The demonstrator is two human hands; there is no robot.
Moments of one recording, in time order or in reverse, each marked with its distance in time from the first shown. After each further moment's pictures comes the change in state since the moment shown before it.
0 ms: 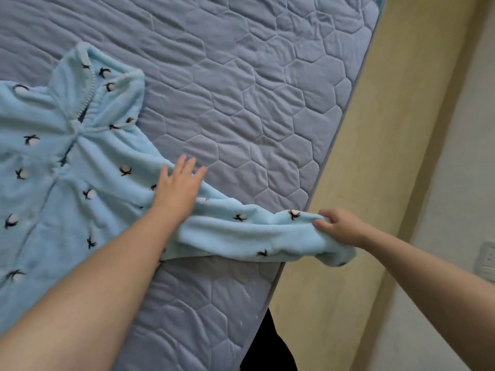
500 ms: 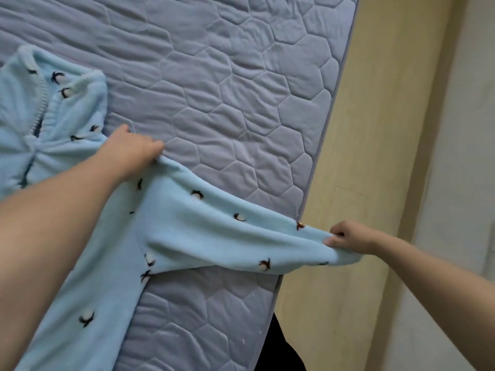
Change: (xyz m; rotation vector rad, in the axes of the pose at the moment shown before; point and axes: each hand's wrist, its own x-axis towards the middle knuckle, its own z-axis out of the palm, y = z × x) left_hand 0.098 -0.079 -0.012 0.317 0.025 0.262; right_hand 0.019 0.060 0.031 -0.035 -0.159 0.141
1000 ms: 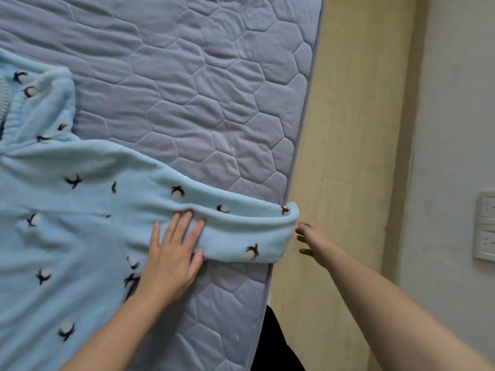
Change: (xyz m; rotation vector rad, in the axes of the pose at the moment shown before) left_hand -0.128 0.198 0.034 -0.605 0.193 -0.083; right_hand 0.027 -0.035 0.093 1.204 0.232 0.386
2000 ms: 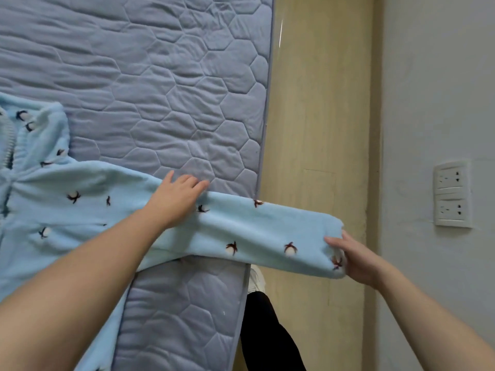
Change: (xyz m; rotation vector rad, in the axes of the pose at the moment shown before) left_hand 0.105 0.029 -0.077 0.413 -0.272 0.276; right_hand -0.094 0.057 -0.123 0.441 -0.353 -0.132
